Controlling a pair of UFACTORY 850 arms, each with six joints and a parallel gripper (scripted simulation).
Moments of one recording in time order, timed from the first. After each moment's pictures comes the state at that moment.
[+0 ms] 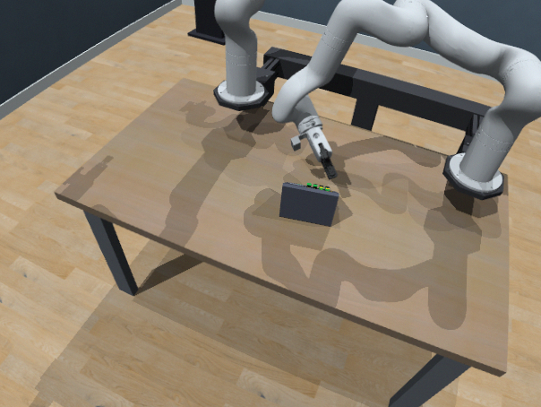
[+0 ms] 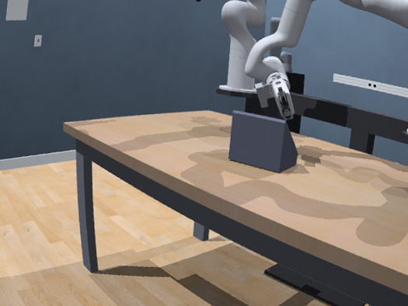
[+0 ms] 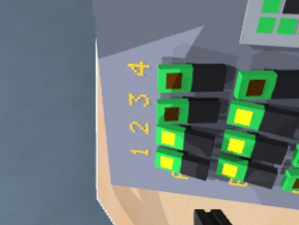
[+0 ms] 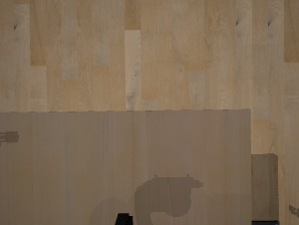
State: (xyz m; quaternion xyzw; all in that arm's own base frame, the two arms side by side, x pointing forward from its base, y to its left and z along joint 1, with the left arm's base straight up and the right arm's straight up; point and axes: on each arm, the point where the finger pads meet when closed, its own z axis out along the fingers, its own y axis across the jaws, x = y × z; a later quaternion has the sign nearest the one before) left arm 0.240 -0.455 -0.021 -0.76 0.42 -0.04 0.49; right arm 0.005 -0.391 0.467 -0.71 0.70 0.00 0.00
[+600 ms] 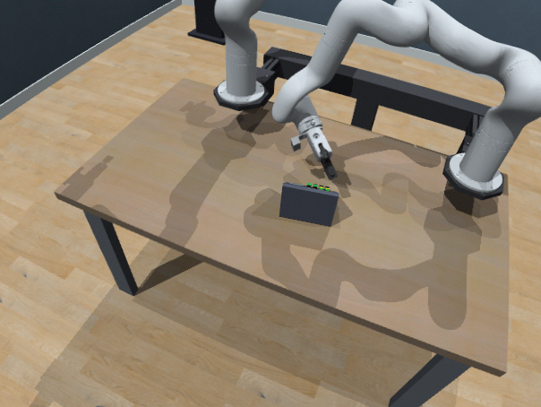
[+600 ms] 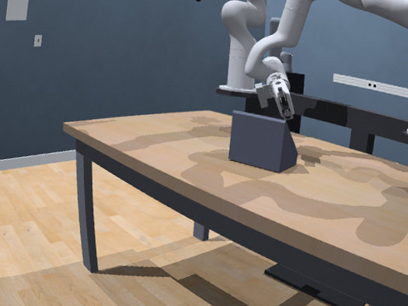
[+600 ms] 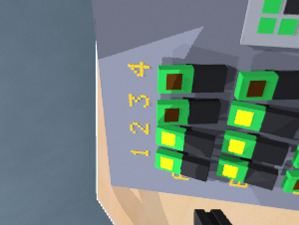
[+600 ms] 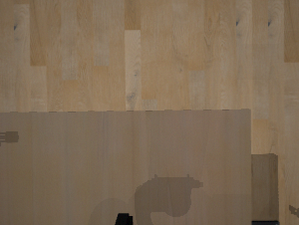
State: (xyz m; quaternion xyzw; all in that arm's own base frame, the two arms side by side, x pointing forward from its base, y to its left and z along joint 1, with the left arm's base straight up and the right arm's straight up) left arm 0.240 -0.455 -0.022 -0.76 0.42 -0.04 0.49; right arm 0.005 -0.391 0.467 -0.71 0.70 0.00 0.00
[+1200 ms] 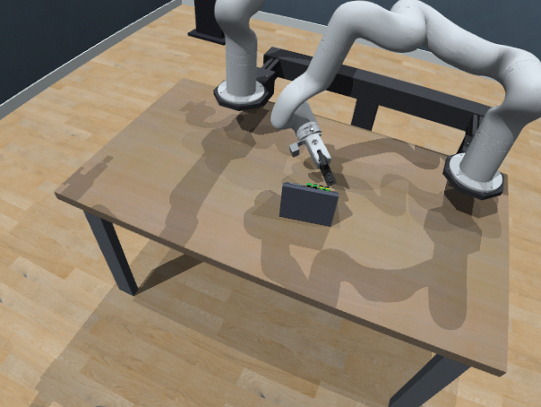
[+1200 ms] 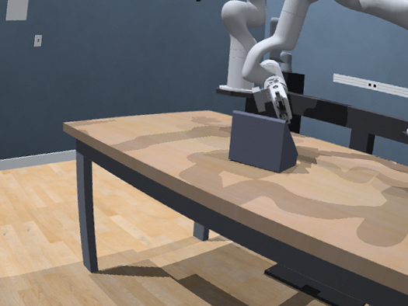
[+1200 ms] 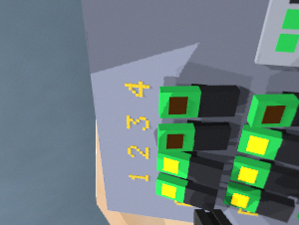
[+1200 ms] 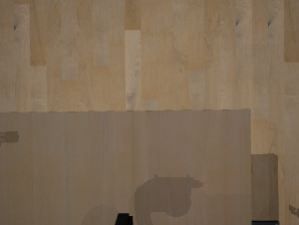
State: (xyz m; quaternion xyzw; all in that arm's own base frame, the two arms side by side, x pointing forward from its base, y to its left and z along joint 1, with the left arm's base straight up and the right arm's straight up) left arm 0.257 -0.451 -0.036 -0.76 0.42 -0.04 0.49; right arm 0.005 -0.391 0.467 -0.71 0.70 0.00 0.00
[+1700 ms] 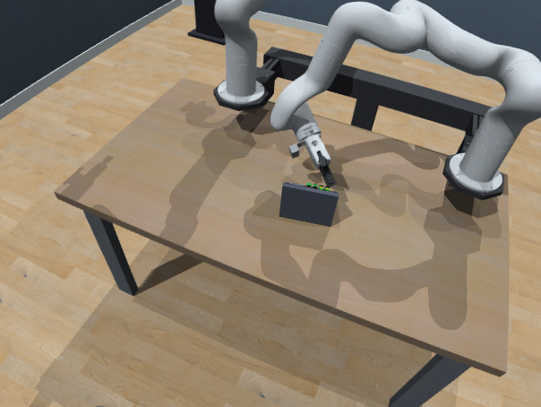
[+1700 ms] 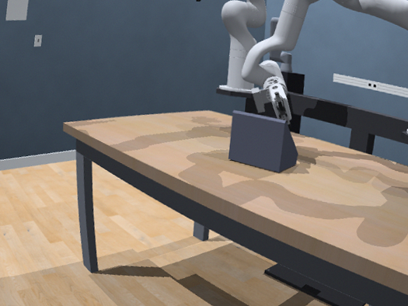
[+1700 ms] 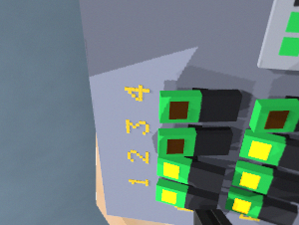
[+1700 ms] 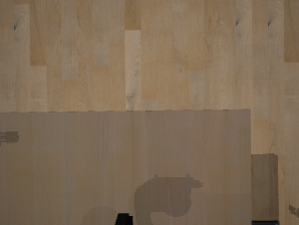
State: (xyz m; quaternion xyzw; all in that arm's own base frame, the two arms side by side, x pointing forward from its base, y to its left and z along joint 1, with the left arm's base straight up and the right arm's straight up) left arm 0.260 -0.450 -0.038 -0.76 0.42 -0.04 0.49; right arm 0.005 -0.391 0.467 -0.71 0.70 0.00 0.00
